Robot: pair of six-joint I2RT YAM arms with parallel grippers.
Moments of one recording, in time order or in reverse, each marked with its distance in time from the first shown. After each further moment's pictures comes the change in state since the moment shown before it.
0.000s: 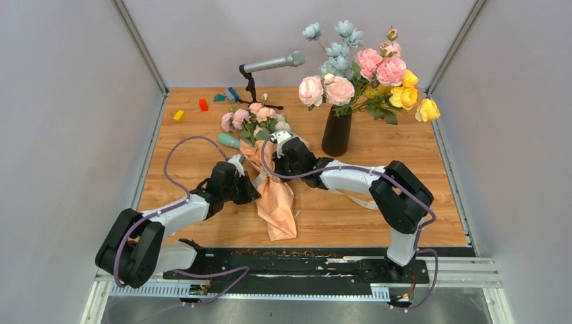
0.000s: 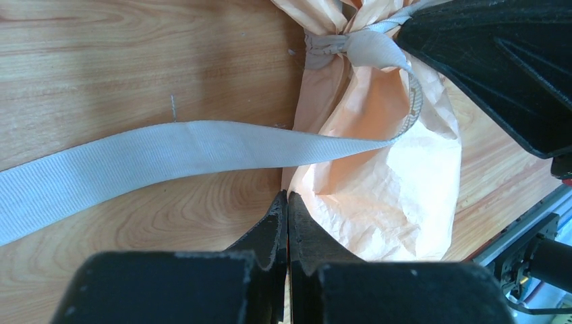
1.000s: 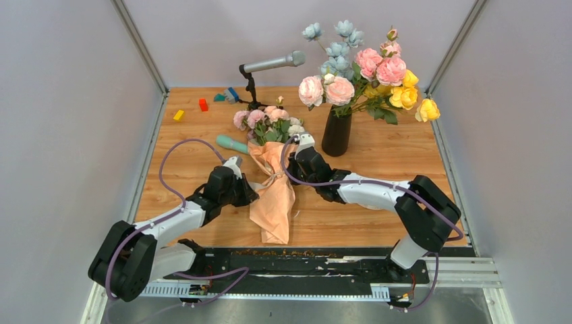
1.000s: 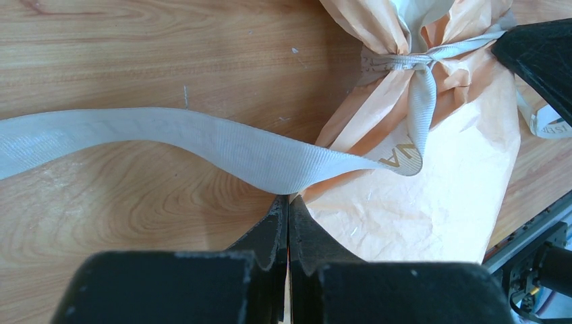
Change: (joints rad) left arm -0.008 -0.105 -0.053 -0.003 -0.064 -0.005; right arm 0.017 -0.225 -0.247 0.130 0.208 0.265
